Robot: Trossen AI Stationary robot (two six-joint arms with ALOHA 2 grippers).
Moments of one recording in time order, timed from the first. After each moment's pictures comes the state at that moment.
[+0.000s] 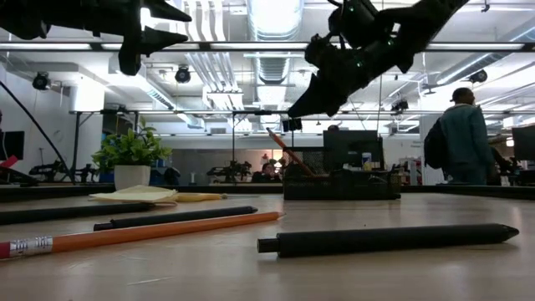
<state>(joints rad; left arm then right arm) 0.00 0.73 0.41 0.51 -0.53 -0.48 -0.24 1.53 0.84 0.14 -0.11 -0.04</state>
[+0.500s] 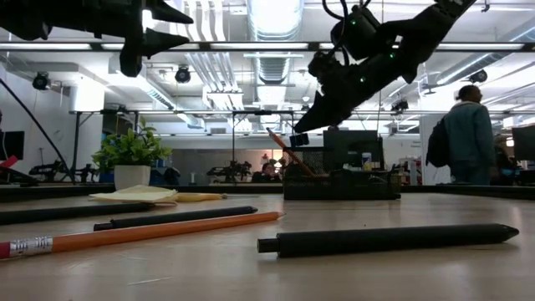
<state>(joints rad) 0.00 0.75 0.41 0.52 -0.53 -0.49 -0.26 1.55 0.79 0.19 -0.05 -0.09</state>
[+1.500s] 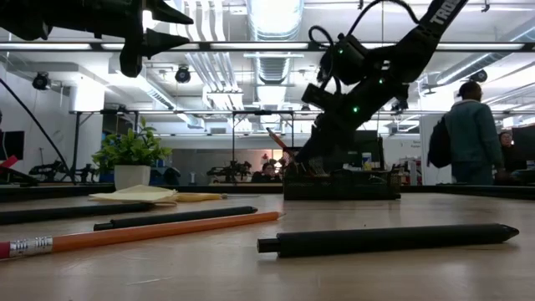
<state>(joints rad) 0.00 0.75 0.41 0.52 -0.53 -0.49 -0.28 1.69 0.80 0.22 0.00 -0.22</state>
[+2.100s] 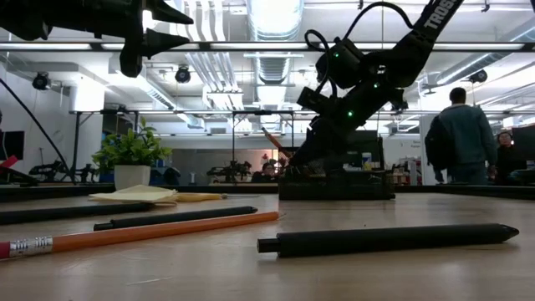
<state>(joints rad) 0.00 0.75 0.41 0.52 -0.53 -0.49 -0.28 1.74 0.81 0.27 0.00 -0.23</state>
